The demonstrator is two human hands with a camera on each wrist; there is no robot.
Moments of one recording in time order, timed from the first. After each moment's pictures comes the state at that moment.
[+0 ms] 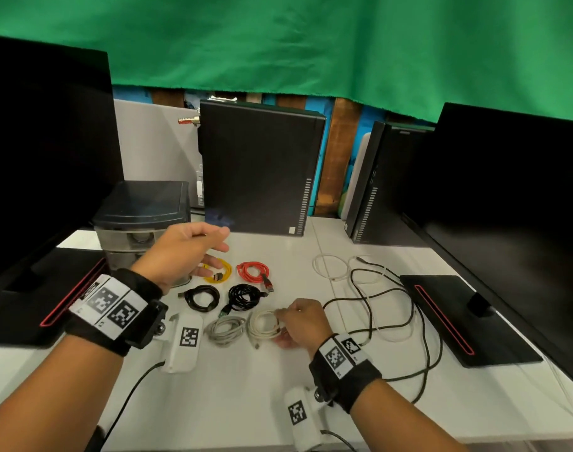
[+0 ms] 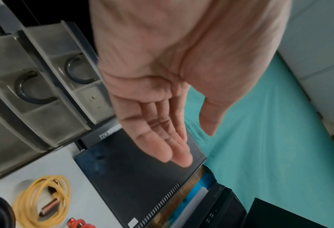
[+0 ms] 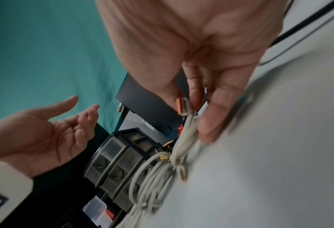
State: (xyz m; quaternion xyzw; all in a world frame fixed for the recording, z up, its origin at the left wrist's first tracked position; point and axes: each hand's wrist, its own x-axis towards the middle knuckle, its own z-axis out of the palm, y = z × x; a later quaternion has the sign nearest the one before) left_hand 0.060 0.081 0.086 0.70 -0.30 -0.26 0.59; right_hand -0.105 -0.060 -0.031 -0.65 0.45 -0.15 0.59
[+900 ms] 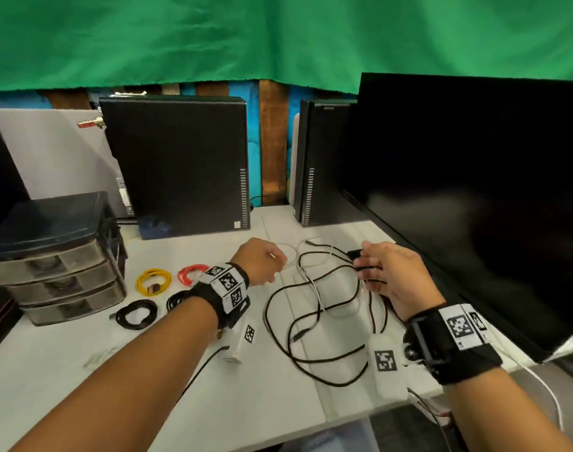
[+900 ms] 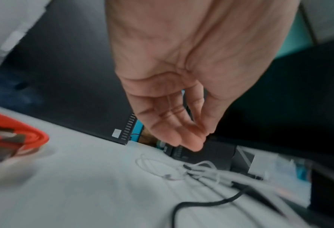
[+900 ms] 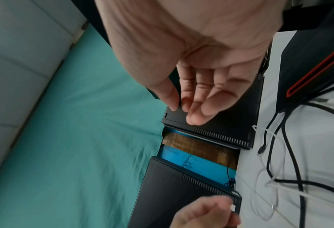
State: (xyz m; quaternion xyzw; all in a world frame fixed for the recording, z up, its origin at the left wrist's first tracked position) left_hand -0.043 -0.095 0.037 0.75 -0.48 -0.28 0.35; right_hand -0.283 -0.154 0.063 -0.53 0.45 -0.39 0.60
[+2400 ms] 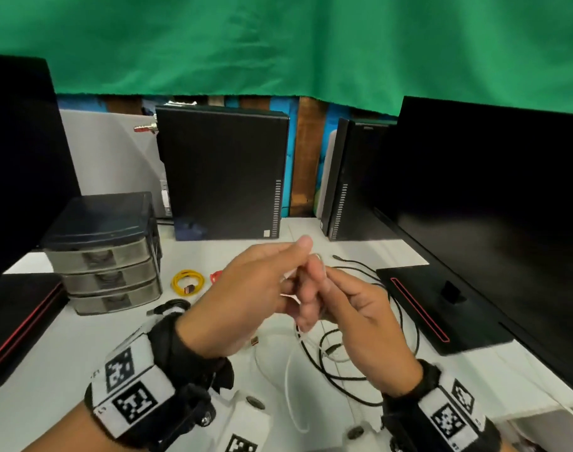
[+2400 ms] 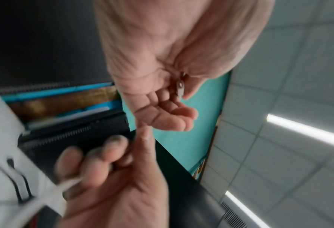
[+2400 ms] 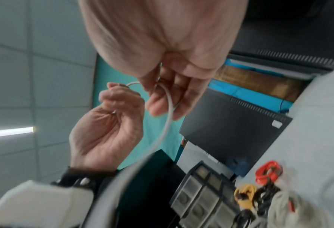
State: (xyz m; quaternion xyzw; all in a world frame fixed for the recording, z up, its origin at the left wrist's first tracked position) left_hand -0.086 0.066 0.139 0.50 -0.45 -0.45 0.59; right_hand -0.216 -0.030 0.078 -0.72 0.10 -0.37 0.57
